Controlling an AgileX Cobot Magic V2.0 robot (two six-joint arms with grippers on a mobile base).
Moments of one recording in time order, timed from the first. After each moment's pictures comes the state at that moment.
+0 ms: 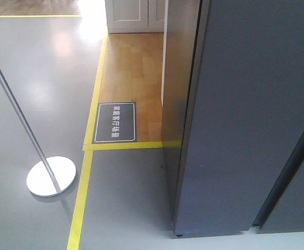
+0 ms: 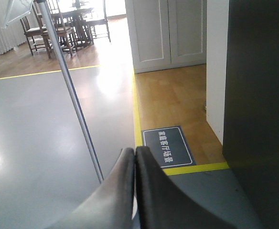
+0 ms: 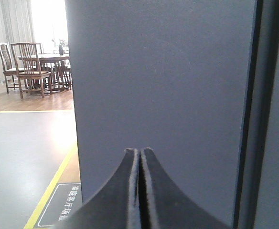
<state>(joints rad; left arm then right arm) 0.01 -0.01 0.02 0.24 0.22 -0.20 0.01 -0.01 0.03 -0.09 0.00 0.11</state>
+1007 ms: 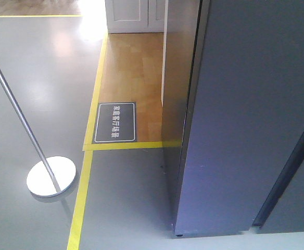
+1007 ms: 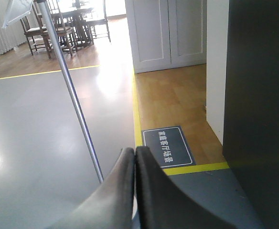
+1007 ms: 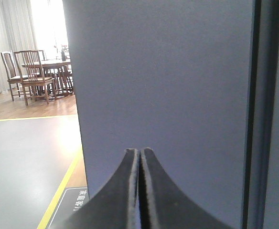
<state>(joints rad) 0.01 -0.01 0.02 0.24 0.22 -0.20 0.01 -0.01 0.03 -0.04 -0.01 0.11</state>
